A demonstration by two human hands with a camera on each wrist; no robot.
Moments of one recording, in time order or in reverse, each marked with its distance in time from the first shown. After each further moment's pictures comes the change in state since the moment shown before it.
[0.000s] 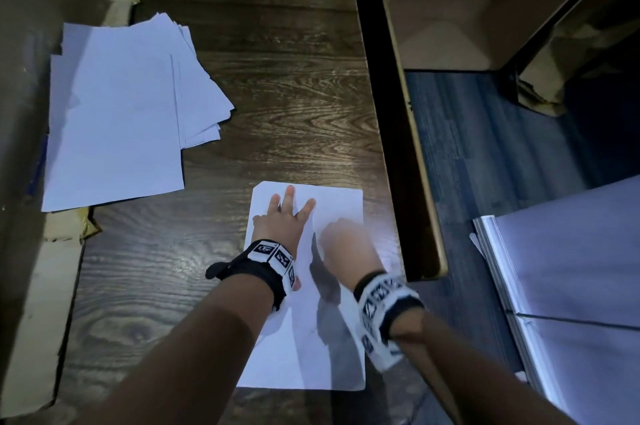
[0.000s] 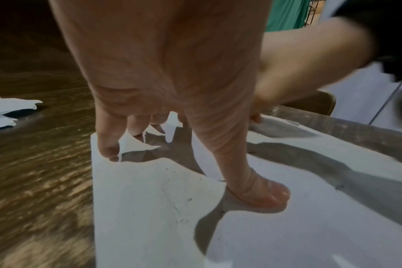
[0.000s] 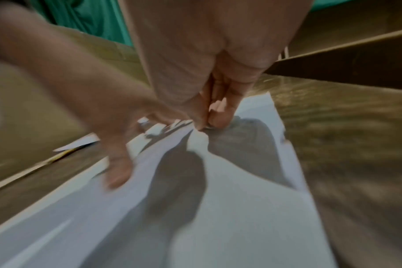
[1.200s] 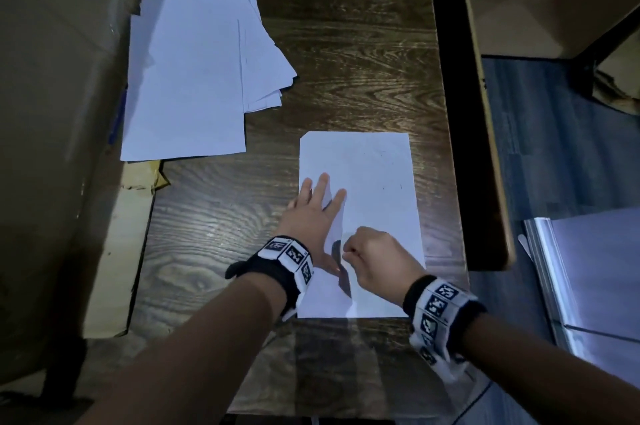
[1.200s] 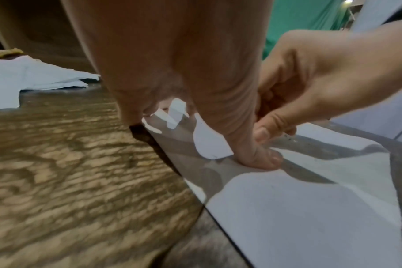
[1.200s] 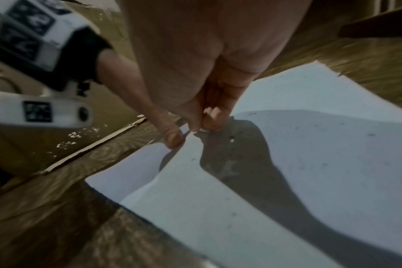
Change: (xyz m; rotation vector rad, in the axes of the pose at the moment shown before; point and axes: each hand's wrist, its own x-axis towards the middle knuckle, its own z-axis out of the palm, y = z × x) left_hand -0.031 -0.042 0.055 -0.172 0.094 0.098; right_hand -0.038 -0.025 0.027 -0.035 -0.257 -0.304
